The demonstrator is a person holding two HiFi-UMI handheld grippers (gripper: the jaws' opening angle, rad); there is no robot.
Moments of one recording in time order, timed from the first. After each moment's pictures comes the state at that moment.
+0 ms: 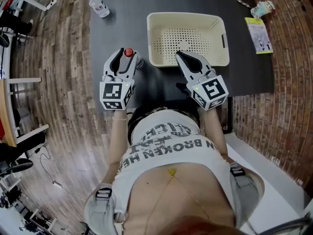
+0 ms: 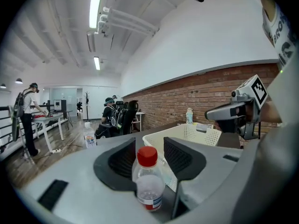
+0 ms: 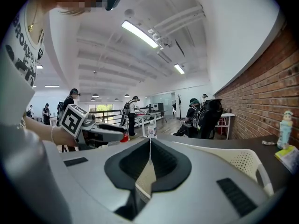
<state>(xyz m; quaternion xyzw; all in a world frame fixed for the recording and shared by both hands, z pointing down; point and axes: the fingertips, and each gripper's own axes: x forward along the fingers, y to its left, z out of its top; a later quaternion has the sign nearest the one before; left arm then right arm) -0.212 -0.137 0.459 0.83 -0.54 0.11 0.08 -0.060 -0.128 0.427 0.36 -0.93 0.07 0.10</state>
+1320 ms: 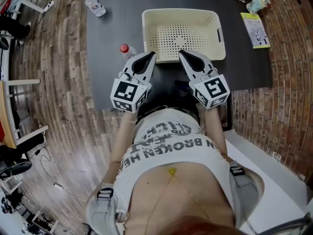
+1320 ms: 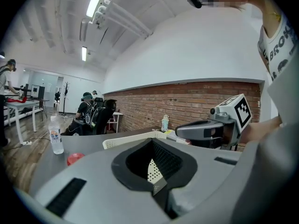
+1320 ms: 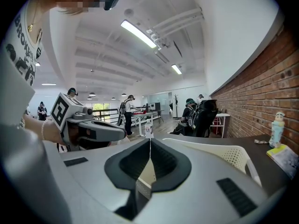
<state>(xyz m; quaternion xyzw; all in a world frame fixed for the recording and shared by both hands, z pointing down) -0.110 -0.102 0.437 0.90 -0.42 0.07 0.11 -0.030 -0.109 0.431 0.38 -0.92 0.07 0.10</state>
